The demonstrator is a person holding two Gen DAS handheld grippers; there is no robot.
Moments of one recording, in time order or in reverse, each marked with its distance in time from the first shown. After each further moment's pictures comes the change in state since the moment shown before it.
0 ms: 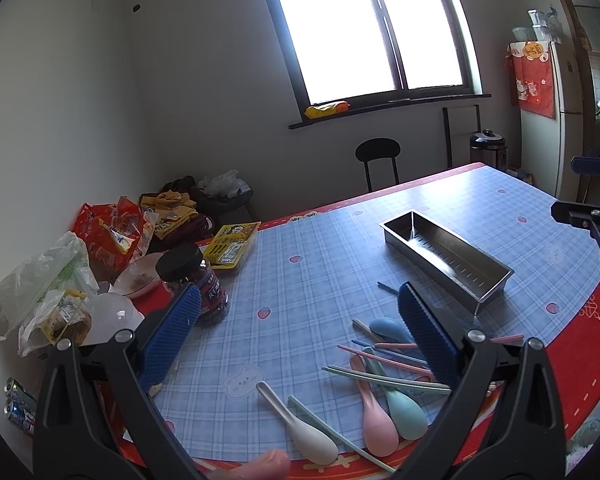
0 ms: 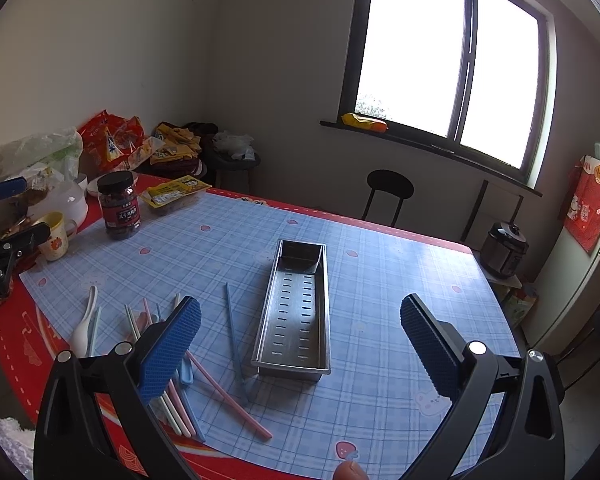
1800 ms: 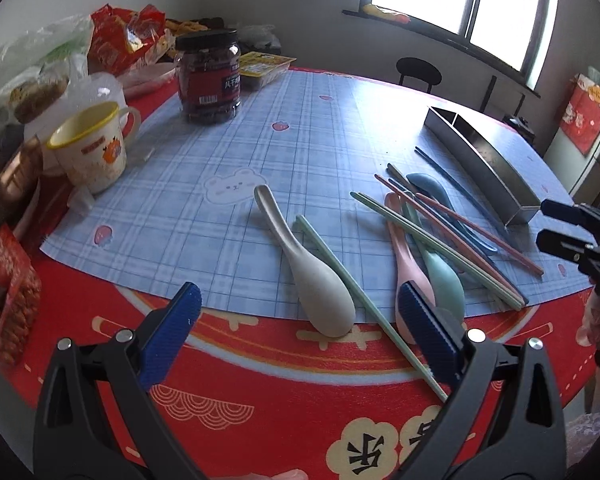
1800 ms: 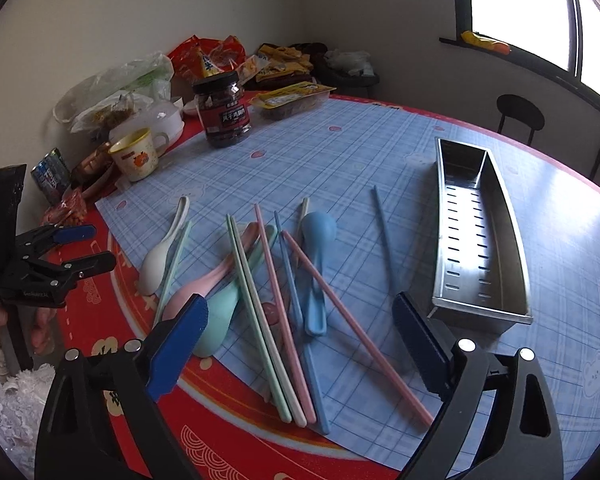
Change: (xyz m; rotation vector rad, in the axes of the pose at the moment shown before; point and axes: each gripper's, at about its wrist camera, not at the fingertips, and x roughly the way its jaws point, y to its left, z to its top) left arm 0.056 0.050 -0.159 -0.390 0.402 -0.095; right arm 0.102 0.086 -0.071 -0.032 0.286 0.456
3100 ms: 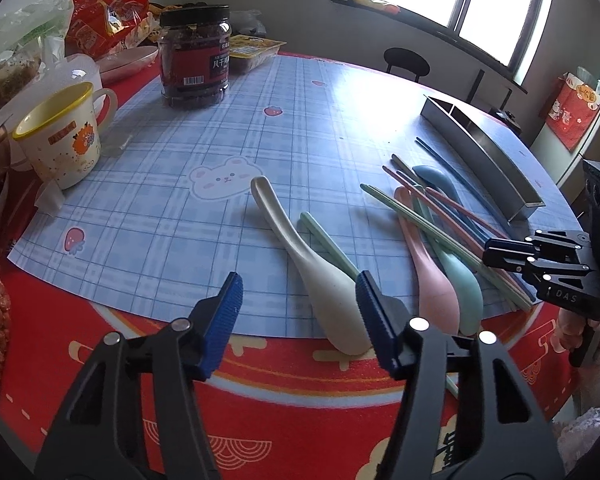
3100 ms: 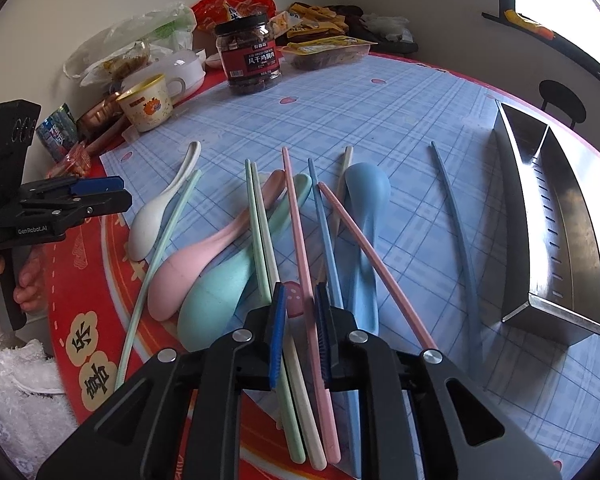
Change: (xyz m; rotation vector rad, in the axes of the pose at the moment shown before) left arm 0.032 0.017 0.008 0.019 0.040 -0.081; right arm 0.067 0.012 -0.015 -0.068 0.115 0.087
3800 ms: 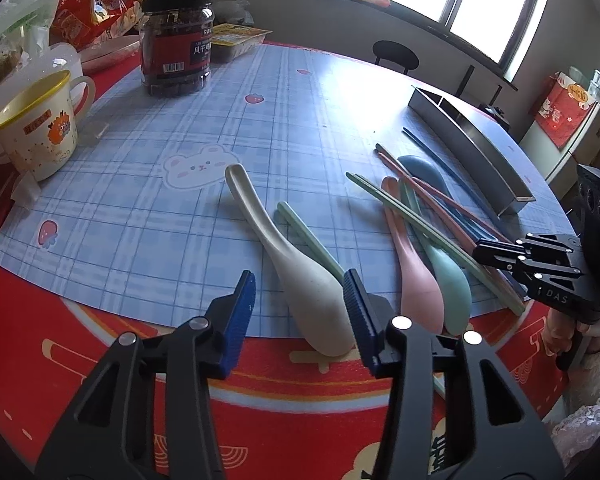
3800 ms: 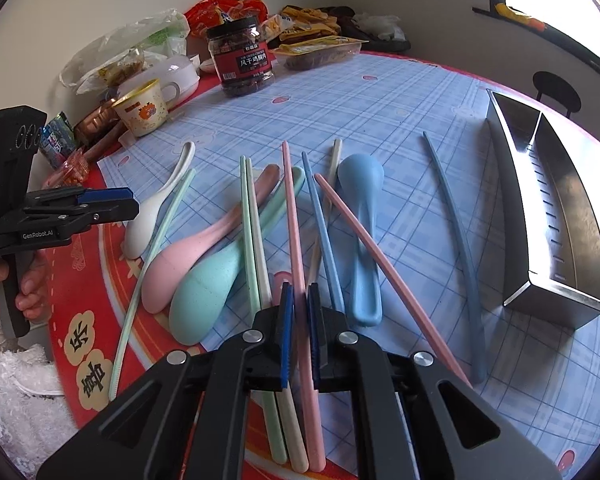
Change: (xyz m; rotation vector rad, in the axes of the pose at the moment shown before) left arm 0.014 -0.005 -0.001 -0.008 0.033 -0.052; right arm 0.001 -0.005 -0.011 0.030 -0.024 -0.004
